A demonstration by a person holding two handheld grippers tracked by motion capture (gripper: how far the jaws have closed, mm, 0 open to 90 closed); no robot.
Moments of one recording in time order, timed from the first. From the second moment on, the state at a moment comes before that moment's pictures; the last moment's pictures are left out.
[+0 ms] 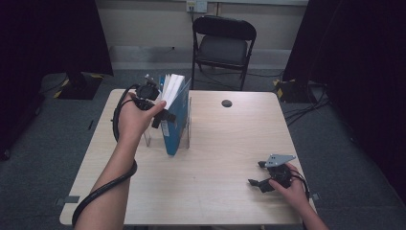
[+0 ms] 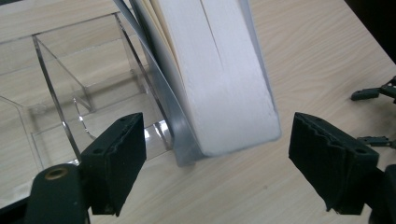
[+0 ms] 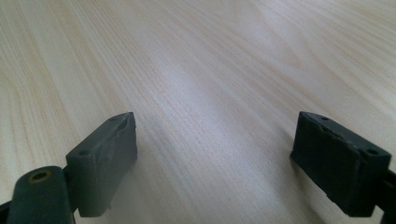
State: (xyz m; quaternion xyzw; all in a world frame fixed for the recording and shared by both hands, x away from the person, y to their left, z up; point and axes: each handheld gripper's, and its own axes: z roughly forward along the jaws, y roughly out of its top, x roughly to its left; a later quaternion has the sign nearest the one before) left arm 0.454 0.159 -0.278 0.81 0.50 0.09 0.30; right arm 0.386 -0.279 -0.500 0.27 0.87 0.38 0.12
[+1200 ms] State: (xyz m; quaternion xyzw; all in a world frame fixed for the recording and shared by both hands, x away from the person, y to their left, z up) left arm 0.429 0.181 -0.309 0.81 0.49 0.06 0.31; right arm 0.386 -0.279 -0.500 0.27 0.87 0.38 0.12
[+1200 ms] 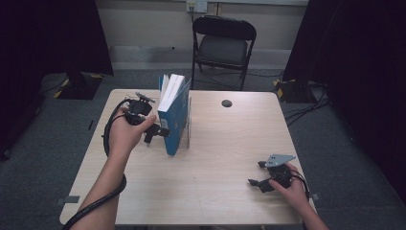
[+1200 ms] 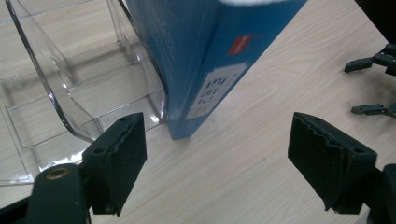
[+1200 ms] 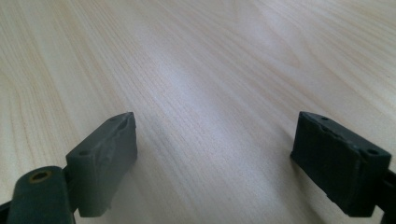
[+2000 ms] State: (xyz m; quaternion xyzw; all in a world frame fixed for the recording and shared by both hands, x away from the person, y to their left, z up) left arm 0.420 0.194 -0.339 0.80 0.50 0.04 0.32; right arm 0.386 -0.279 -0.500 0.27 0.87 0.38 0.12
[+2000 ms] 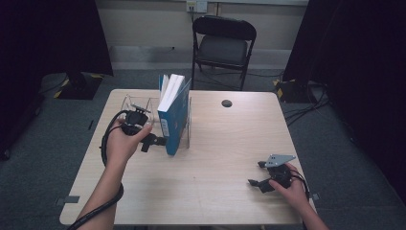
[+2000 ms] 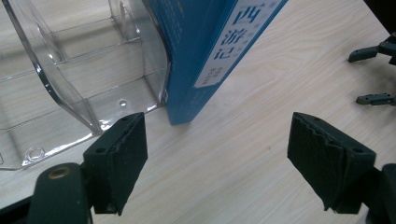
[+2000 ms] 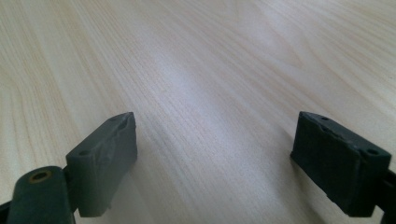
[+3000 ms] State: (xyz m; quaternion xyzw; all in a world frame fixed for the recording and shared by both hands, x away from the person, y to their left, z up) left arm 0.404 0.219 -0.380 0.80 0.51 0.03 0.32; right arm 0.386 -0.279 -0.500 0.27 0.88 0.38 0.12
